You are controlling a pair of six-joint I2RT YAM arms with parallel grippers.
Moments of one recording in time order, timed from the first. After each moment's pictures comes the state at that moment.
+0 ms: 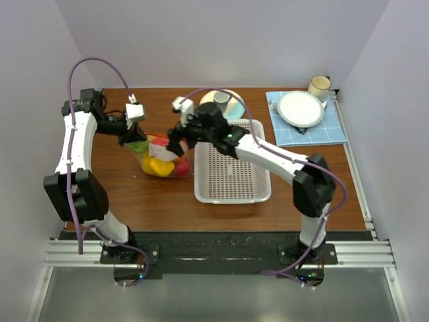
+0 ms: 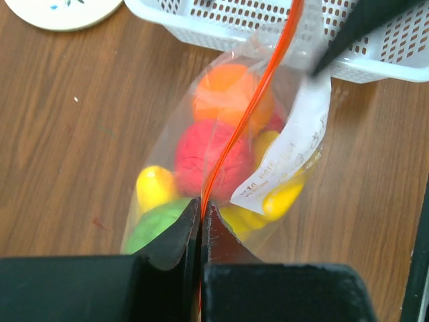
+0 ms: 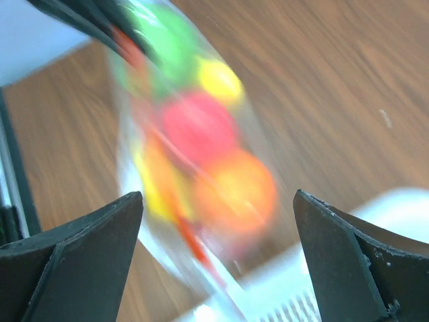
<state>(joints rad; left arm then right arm) 0.20 1.64 1.59 -1.31 0.95 1.39 0.83 1.89 1.61 -0.09 -0.26 0.03</state>
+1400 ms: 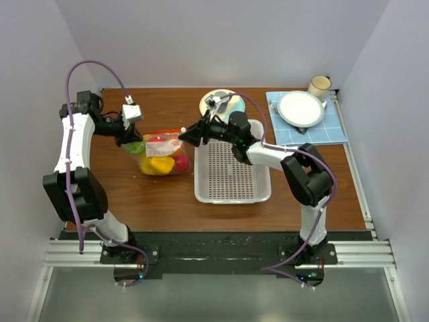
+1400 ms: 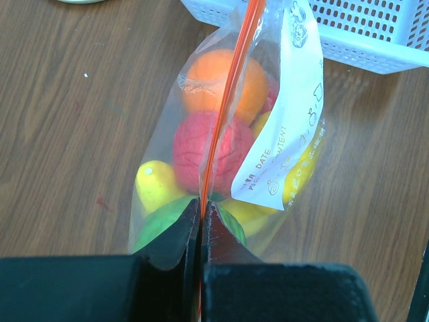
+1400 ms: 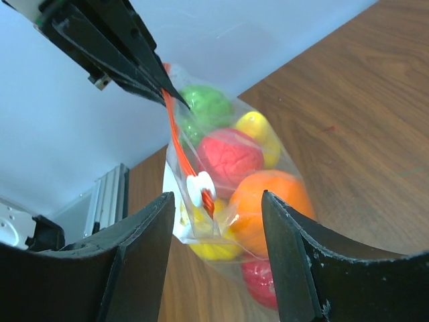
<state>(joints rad) 0.24 1.65 1.56 -1.25 0.93 1.36 0.64 1.96 1.25 0.80 -0.64 0.58</state>
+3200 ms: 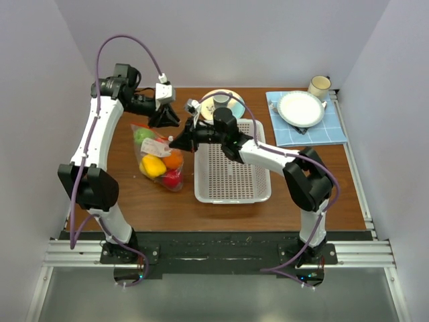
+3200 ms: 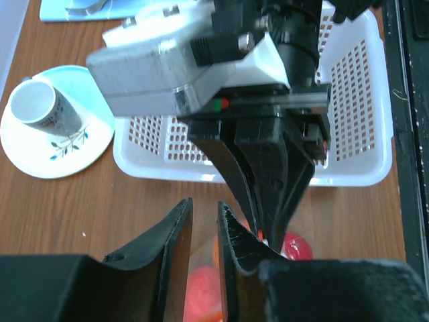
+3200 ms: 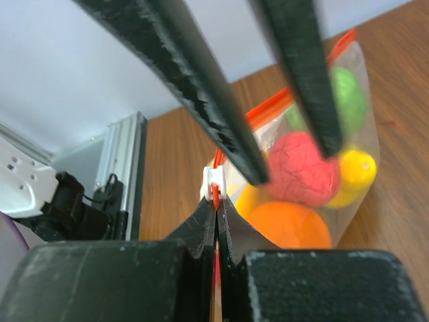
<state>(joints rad) -0.10 1.77 1.93 -1.29 1.06 1.17 0.74 1.94 1.38 0.49 -0.73 0.36</state>
